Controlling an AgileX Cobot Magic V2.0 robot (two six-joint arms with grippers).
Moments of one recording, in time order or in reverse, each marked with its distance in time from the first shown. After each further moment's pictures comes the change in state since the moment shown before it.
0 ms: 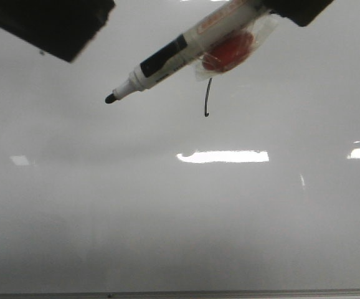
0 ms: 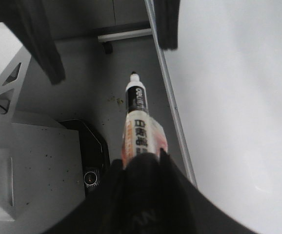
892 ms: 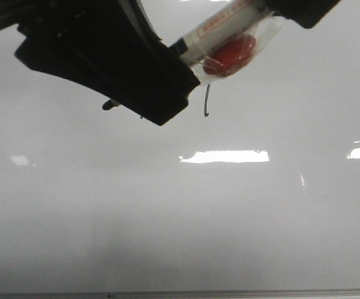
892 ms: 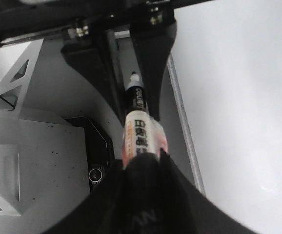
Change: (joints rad) left arm -0.120 0.125 -0.002 0.052 -0.132 0.031; right arm 0.000 0.000 0.000 0.007 0.022 -0.006
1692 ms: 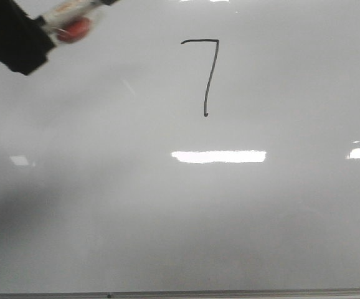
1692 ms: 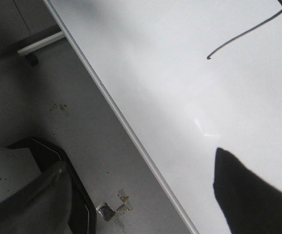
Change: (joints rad) left arm 0.302 -0.120 0.000 0.433 0.017 -0.544; right arm -0.246 -0.159 0.000 -0.135 0.020 0.201
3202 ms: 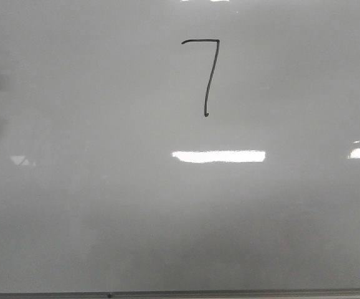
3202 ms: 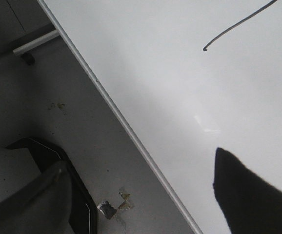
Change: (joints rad) left arm 0.437 0.336 -0.001 0.148 -0.352 -0.634; right arm -0.009 0.000 0.033 -0.001 -0.025 0.004
